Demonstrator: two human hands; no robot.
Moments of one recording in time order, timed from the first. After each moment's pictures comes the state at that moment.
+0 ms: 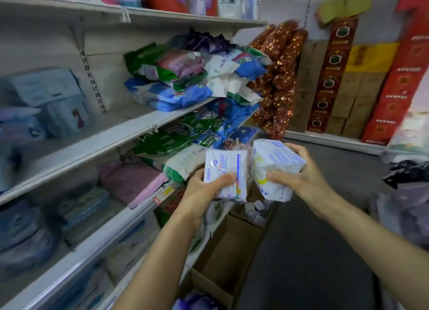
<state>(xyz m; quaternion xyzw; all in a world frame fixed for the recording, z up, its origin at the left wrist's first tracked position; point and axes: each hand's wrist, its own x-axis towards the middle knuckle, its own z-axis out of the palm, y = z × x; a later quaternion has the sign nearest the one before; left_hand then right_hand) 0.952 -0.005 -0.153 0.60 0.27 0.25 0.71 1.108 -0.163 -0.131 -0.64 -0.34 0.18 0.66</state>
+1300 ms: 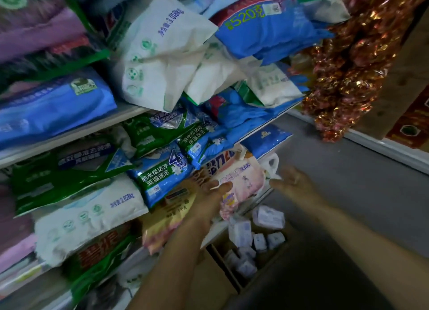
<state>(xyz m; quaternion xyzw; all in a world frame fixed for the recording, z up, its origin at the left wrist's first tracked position) 1.501 0.224 -0.270 0.44 0.52 0.25 0.68 1.698 0.145 -0.253 -0.76 -0.36 0.34 0.43</state>
